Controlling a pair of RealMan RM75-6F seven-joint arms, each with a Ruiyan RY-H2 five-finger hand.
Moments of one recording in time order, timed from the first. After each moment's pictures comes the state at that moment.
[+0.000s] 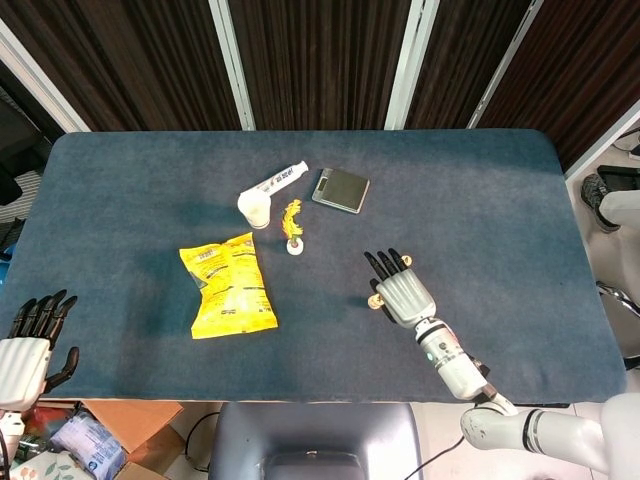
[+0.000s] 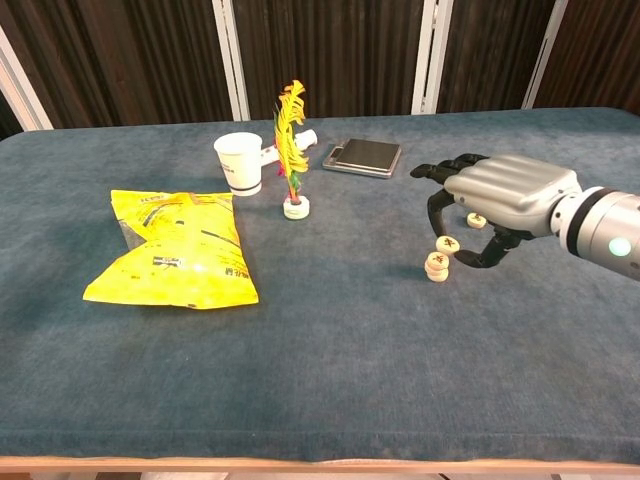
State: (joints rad) left arm -0.11 -1.10 -0.02 -1.60 1.54 1.48 0.02; right arm 0.69 -1.57 0.11 -1.41 -1.19 0.99 -0.63
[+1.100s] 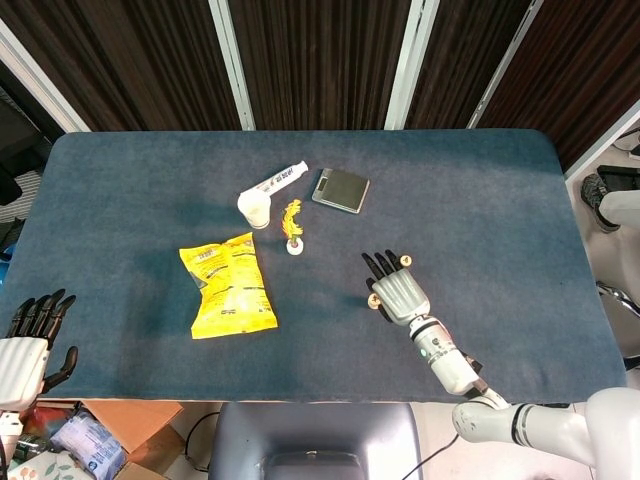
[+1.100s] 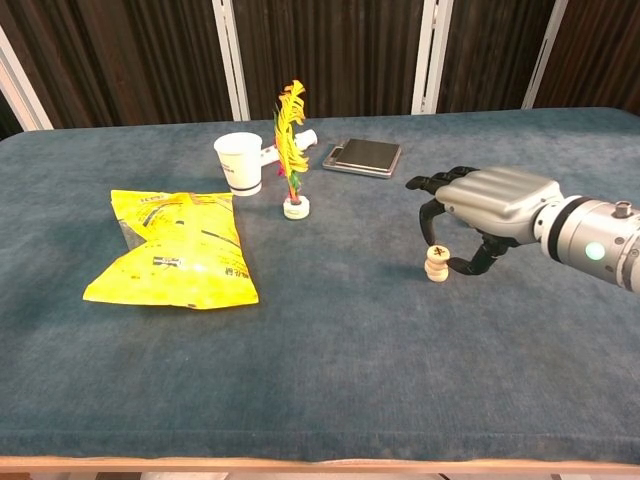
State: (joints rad) left arm -0.11 -1.09 -0.02 -1.60 1.54 1.48 0.01; right arm 0.72 -1.61 0.12 -1.36 -1.13 0.95 -0.62
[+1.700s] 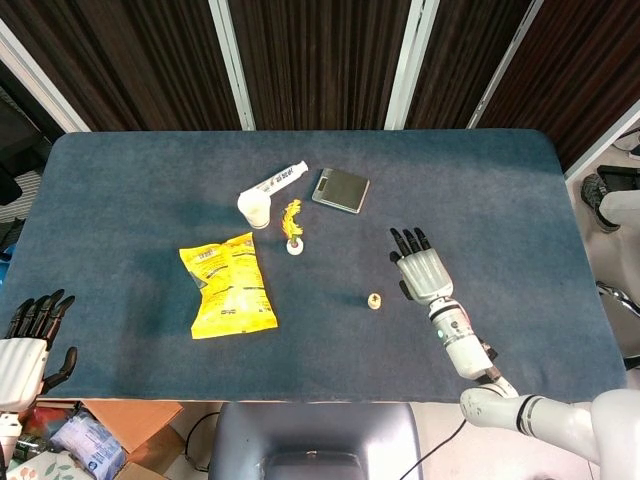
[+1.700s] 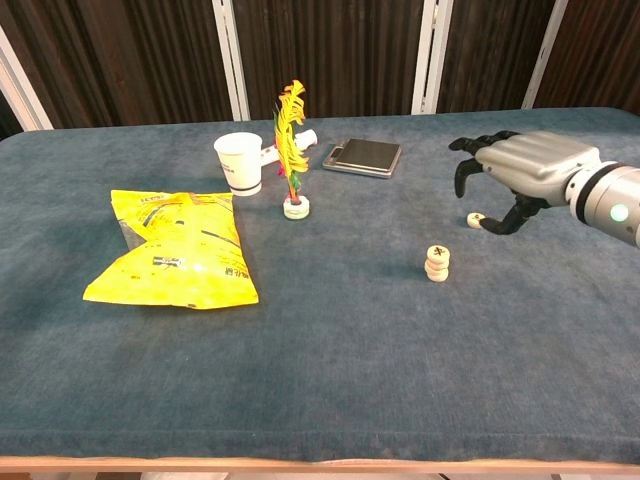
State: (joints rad) left arm -0.11 -1.10 -0.02 -1.60 1.54 1.49 0.01; right arm 0.71 -1.61 0.17 -1.23 -1.10 0.99 -0.56
